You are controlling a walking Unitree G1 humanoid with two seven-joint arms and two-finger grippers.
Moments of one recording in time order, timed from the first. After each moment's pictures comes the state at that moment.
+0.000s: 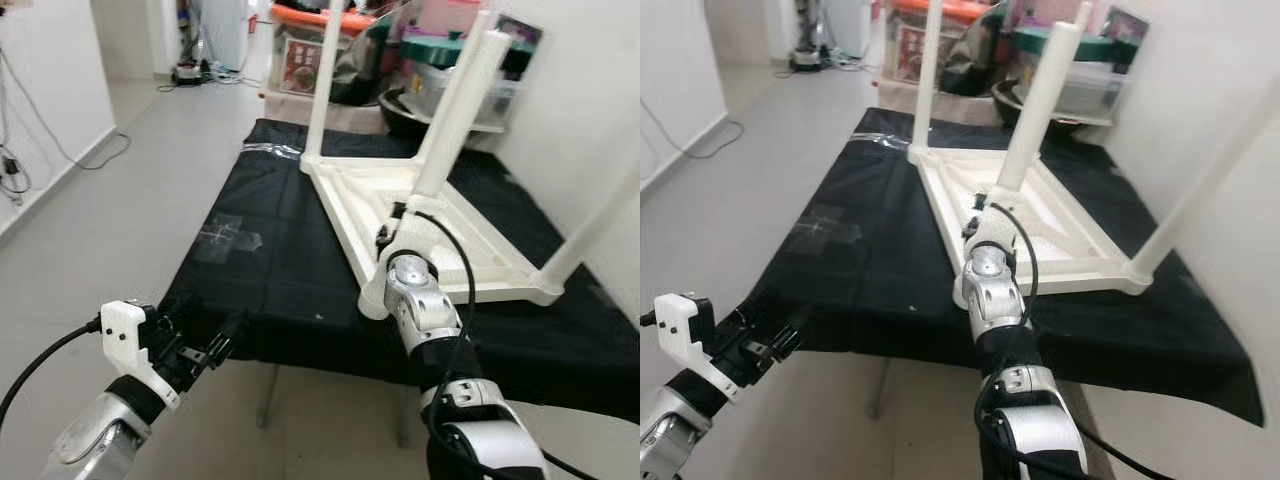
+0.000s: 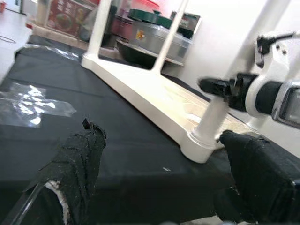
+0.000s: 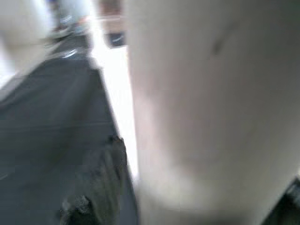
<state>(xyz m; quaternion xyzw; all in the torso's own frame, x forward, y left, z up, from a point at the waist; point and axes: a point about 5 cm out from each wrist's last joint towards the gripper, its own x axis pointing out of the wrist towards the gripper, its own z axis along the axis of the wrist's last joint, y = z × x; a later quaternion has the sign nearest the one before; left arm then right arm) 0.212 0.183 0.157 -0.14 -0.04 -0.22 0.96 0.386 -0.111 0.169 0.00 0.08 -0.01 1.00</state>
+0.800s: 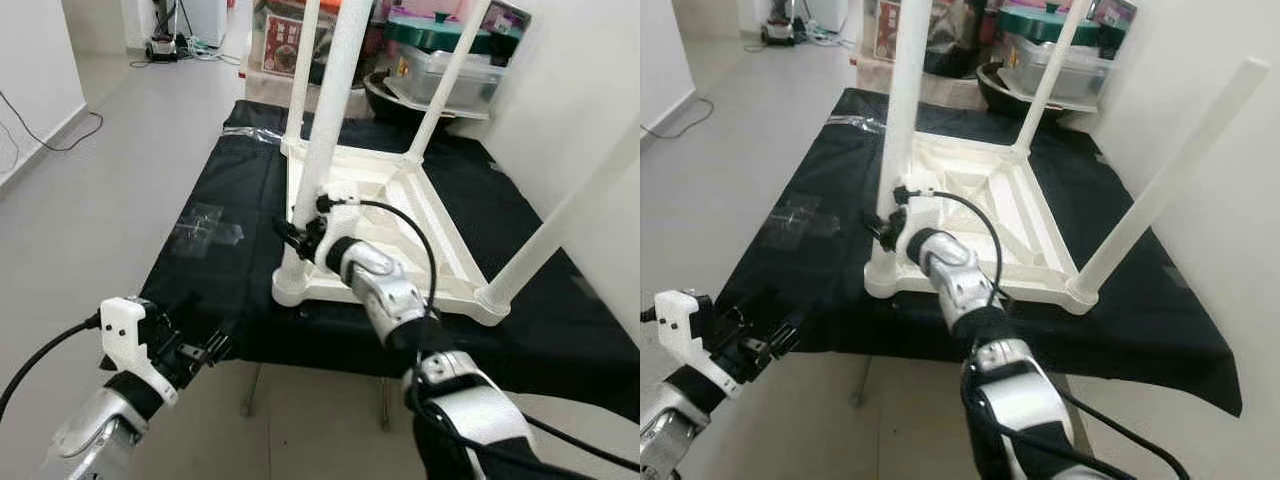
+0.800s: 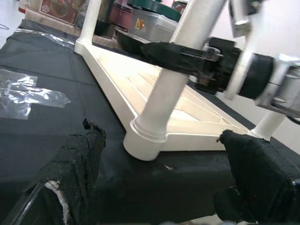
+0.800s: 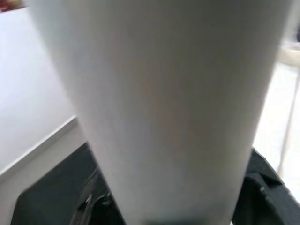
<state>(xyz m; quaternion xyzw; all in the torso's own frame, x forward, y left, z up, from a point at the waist) 0.214 0.181 0.154 -0.14 -0.04 -0.22 0.96 0.390 -0.038 0.185 0.00 0.03 0.24 0.97</state>
